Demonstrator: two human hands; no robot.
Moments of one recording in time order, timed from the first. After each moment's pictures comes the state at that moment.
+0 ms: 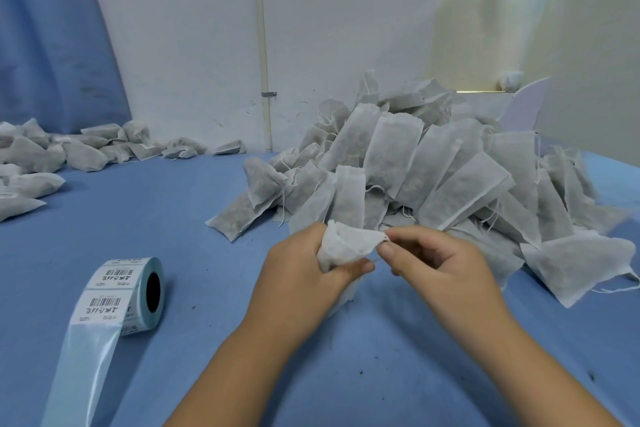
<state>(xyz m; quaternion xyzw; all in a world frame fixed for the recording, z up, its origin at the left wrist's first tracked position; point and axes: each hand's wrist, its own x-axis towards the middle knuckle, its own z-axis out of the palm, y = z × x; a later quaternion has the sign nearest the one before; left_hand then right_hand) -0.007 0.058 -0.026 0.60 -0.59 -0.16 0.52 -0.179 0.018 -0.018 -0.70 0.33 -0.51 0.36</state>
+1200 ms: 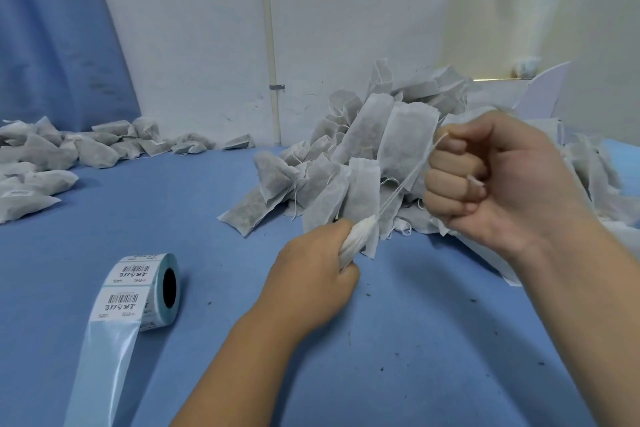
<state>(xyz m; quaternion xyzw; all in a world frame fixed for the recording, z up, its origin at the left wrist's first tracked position) 0.008 0.052 -0.026 0.62 -0.69 -0.09 0.36 -0.176 0.002 0.074 -0.50 0.18 -0.46 0.71</state>
